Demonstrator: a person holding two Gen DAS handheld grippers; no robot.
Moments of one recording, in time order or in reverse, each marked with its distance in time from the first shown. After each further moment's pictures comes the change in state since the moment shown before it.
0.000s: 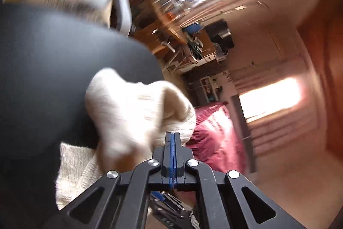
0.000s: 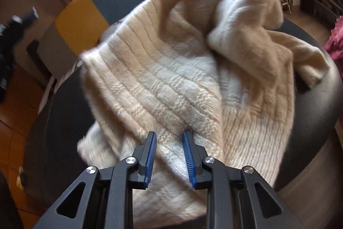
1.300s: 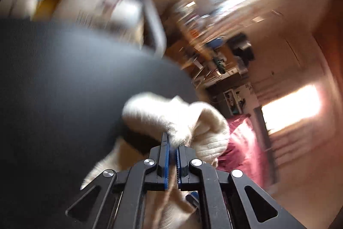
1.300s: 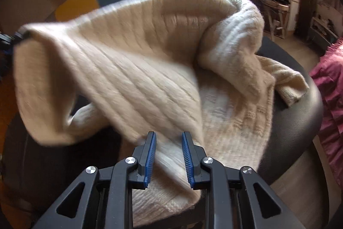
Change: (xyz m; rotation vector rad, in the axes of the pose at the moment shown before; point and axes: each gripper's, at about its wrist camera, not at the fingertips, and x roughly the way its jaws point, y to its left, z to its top) left arm -0.073 0.023 0.013 0.058 -0.113 0.177; right arm -0.035 -0.003 -0.008 -0.101 -0.061 -0.075
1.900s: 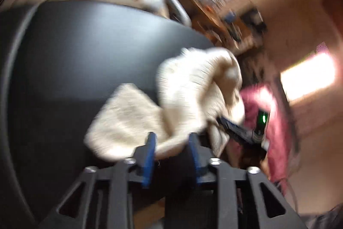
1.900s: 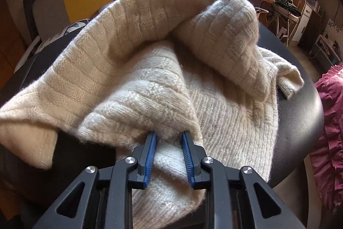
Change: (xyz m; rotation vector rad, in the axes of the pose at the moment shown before) left arm -0.138 0.115 -0.101 -0.120 0.133 0.139; right arm 0.010 0.014 -0.014 -0.117 0.098 -0.112
